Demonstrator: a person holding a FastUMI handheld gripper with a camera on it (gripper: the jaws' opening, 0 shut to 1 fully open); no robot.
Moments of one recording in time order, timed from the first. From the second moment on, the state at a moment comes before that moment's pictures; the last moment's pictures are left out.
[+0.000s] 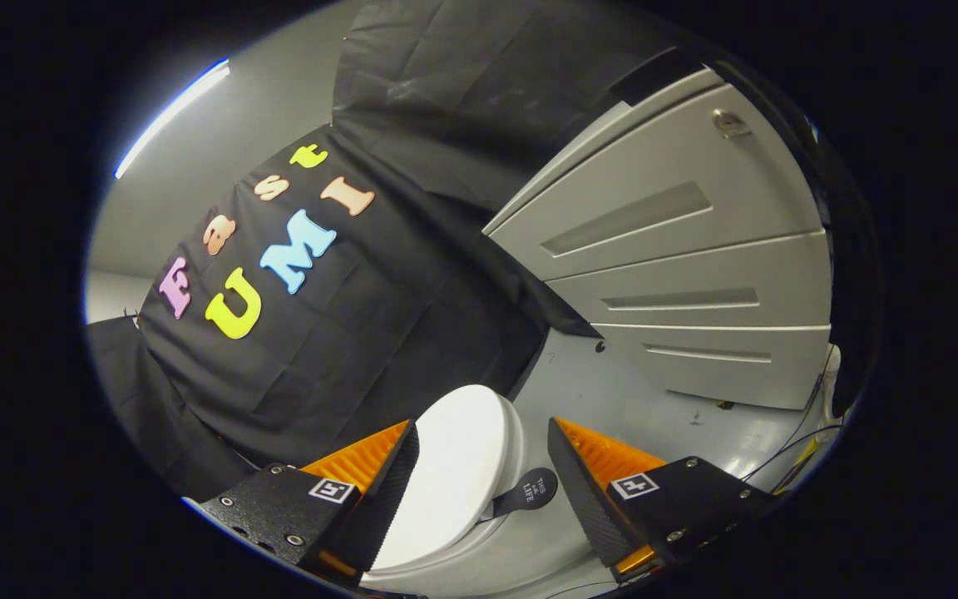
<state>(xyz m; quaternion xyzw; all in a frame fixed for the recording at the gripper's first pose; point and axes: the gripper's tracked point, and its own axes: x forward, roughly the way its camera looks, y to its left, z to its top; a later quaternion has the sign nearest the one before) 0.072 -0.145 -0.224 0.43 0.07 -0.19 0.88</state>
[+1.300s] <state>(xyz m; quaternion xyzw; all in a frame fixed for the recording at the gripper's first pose) 0.075 -0.106 -0.300 0.51 0.17 -0.18 0.82</state>
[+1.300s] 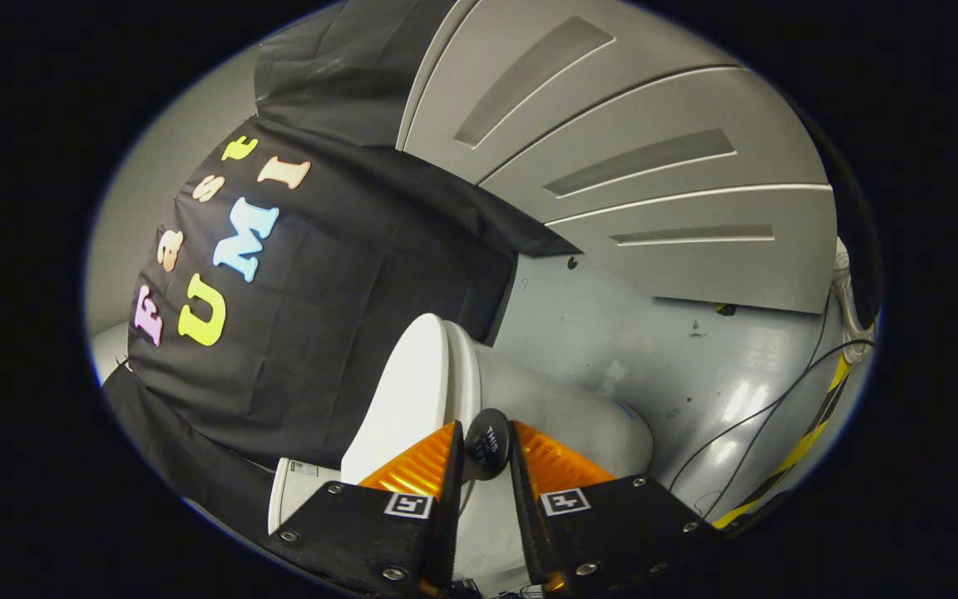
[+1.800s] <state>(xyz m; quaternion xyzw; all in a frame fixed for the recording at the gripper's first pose) 0.074 -0.107 -0.290 0.55 0.16 -0.18 0.80</state>
